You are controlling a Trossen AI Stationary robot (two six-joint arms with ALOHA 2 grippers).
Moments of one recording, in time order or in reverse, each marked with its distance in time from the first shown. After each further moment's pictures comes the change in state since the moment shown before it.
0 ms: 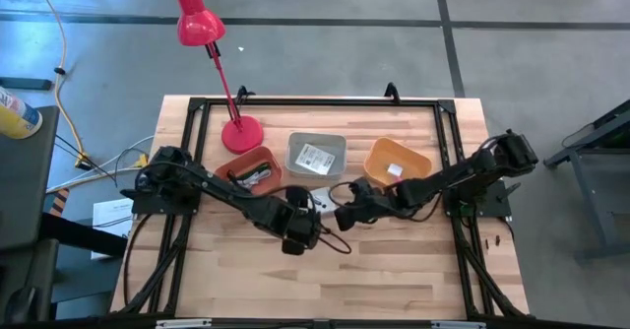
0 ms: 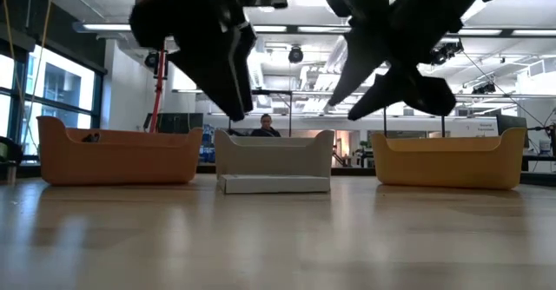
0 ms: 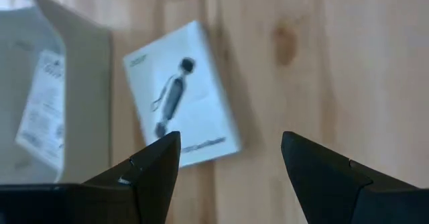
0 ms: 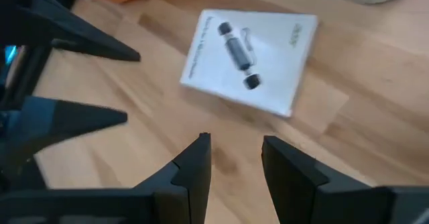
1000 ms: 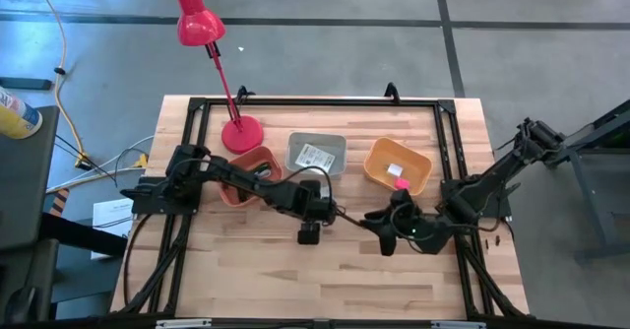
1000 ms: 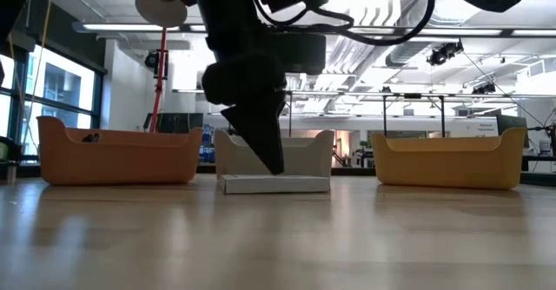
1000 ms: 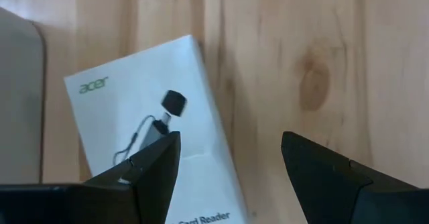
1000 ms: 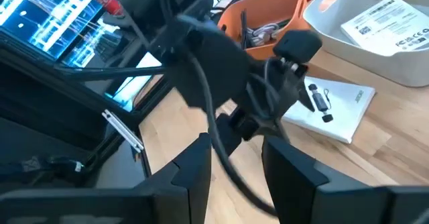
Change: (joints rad) left arm 0.166 0.134 0.000 0.181 0.235 0.056; right arm 0.389 -0.328 -0.002 -0.048 0.465 -0.083
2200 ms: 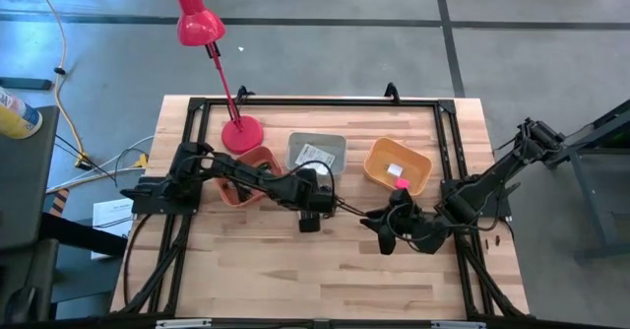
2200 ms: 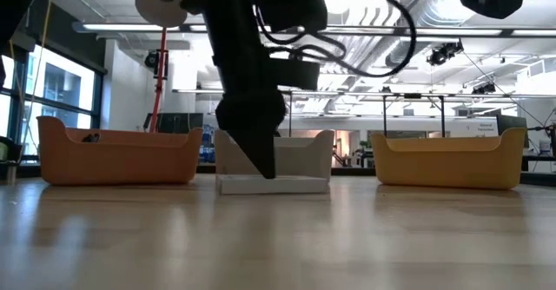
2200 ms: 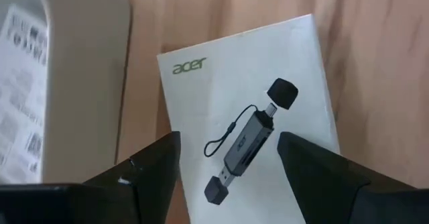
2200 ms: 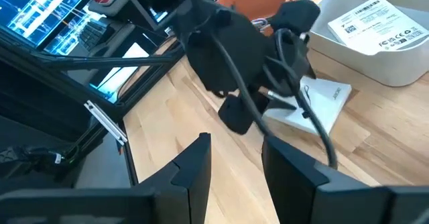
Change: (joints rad) left arm 0.048 0.026 0.005 -0.072 -0.135 -0.026; right arm -0.010 0.000 0.000 -0.060 -0.016 -0.009
